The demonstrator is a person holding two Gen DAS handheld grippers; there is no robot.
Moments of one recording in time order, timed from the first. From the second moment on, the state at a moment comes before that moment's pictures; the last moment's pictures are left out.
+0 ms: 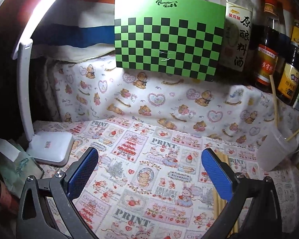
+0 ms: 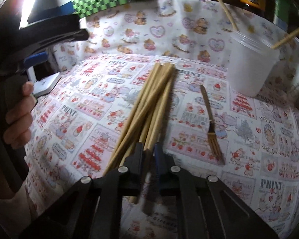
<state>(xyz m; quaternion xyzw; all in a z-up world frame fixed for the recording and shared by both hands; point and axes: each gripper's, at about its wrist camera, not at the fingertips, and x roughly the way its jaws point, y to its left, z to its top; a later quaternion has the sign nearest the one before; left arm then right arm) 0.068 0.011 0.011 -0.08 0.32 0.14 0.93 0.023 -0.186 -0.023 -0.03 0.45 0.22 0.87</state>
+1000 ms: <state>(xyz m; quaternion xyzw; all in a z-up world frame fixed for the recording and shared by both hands) 0.094 -0.046 0.011 -0.04 0.36 -0.04 0.93 -0.036 -0.295 0.105 0.10 0.05 0.13 0.99</state>
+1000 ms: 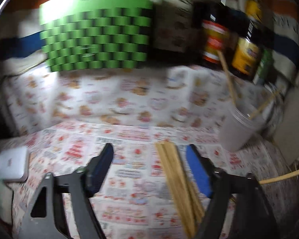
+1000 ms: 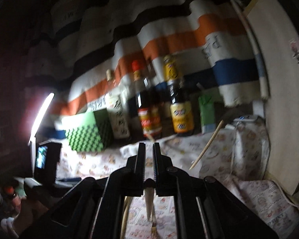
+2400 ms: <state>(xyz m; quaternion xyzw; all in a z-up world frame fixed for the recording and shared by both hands) 0.159 -0.111 0.032 -0.01 0.45 -0.09 0.89 -0.039 -0.326 0.115 0.12 0.03 0.08 0.99</state>
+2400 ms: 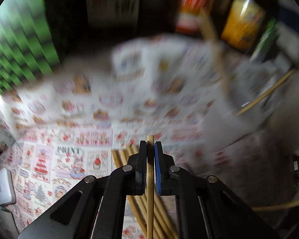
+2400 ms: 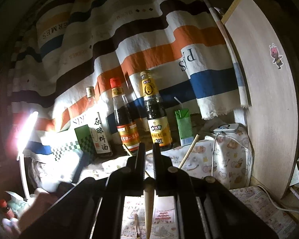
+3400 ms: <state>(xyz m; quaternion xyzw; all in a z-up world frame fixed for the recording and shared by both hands) 0.039 -0.090 0.209 -0.13 0.07 -0.09 0.98 -0.032 -0.339 0.201 0.12 -0.05 0.08 0.99</state>
